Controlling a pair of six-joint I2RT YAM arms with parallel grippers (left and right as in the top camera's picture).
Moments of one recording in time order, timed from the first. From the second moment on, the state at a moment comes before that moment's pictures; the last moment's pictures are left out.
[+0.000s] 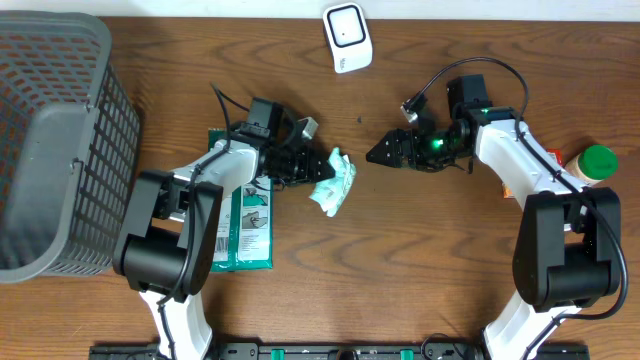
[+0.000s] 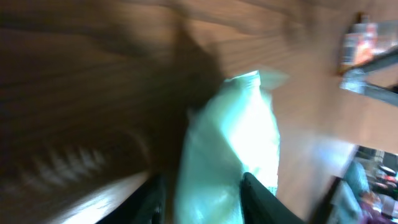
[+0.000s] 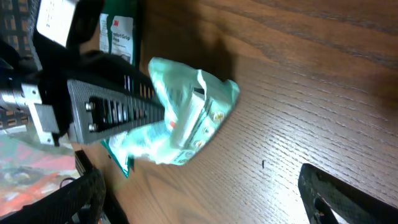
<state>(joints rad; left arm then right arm) -0.28 1.98 1.12 -0.33 0.76 -0.33 0.12 1.90 1.28 -0.71 -0.81 0.07</state>
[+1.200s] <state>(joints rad) -0.33 2.02 1.13 -0.40 0.78 -0.34 0.14 1.90 1.28 -0.70 -0.74 0.06</state>
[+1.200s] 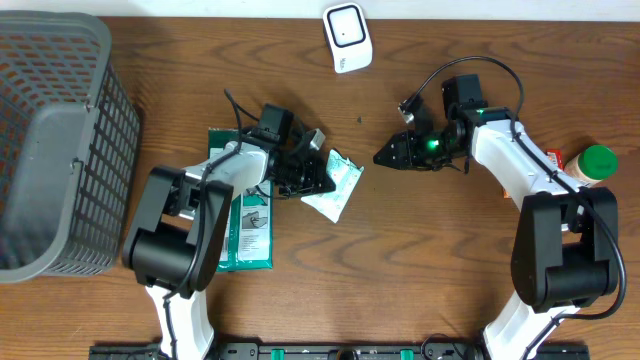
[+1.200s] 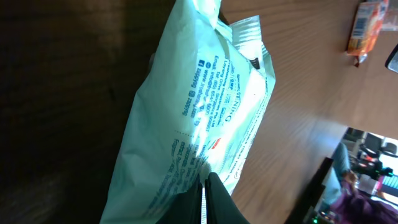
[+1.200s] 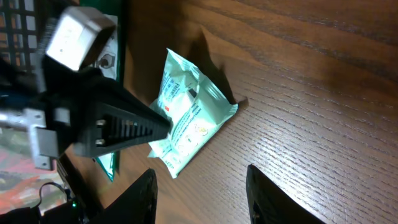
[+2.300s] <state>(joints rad) -0.33 1.92 1.07 -0.53 0.56 -0.36 0.15 1.90 1.28 -0.69 -0.74 0.07</state>
